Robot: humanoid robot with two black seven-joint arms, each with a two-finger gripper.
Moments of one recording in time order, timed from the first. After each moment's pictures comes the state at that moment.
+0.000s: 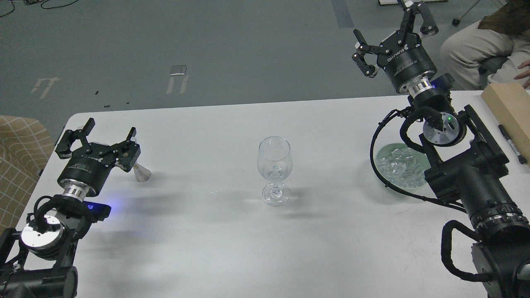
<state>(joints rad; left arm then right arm) -0.10 0.25 -1.65 -1.23 -0.21 -0.24 0.24 0.71 0.00 1.49 0.78 -0.52 0.46 0.07</state>
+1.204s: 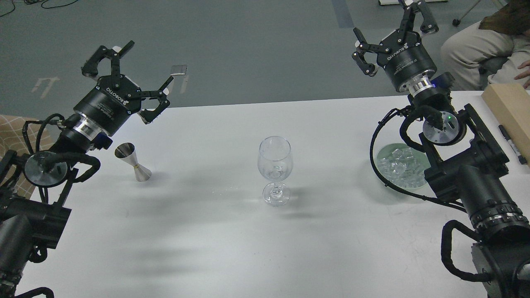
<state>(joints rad) -0.50 0.38 -1.32 -1.04 -0.01 -0.49 0.30 0.71 0.00 1.49 0.79 -0.52 0.46 0.07</state>
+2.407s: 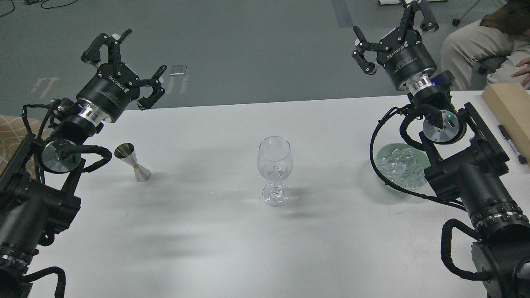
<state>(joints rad) -0.55 0.35 -1.34 -0.99 0.30 -0.49 0.10 0.72 0.00 1.49 0.79 -0.52 0.45 0.07</state>
